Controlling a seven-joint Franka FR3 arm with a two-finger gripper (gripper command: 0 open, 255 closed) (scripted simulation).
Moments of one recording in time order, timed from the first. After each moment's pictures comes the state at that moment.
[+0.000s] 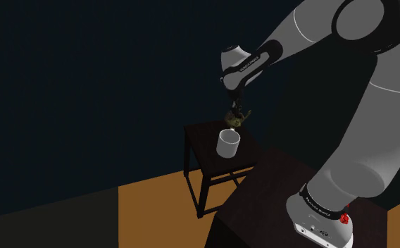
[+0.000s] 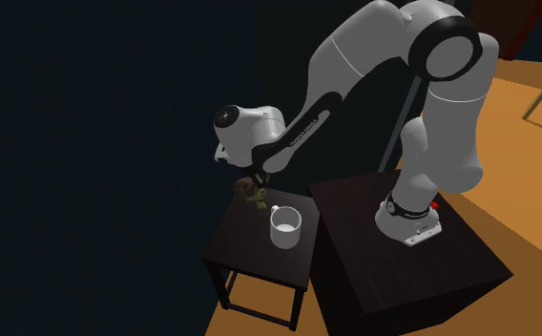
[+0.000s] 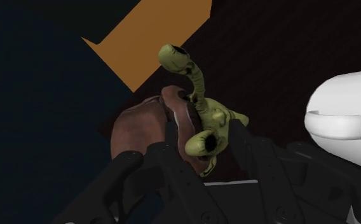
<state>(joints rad) -0.10 0.21 -0.20 -2.21 -0.30 2.23 -0.43</state>
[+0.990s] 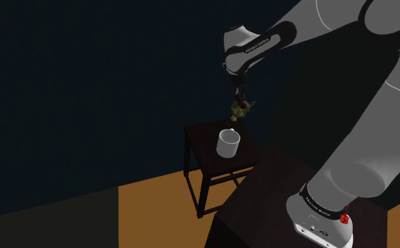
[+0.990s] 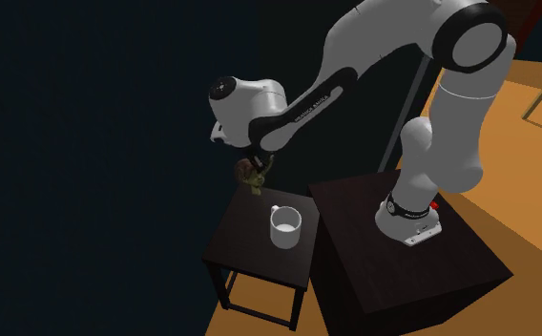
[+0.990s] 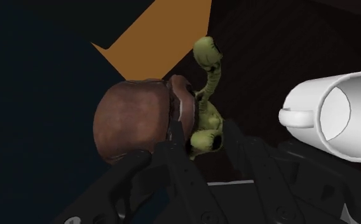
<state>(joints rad) -0.09 0.09 -0.20 -2.16 -0.30 2.06 -0.47</state>
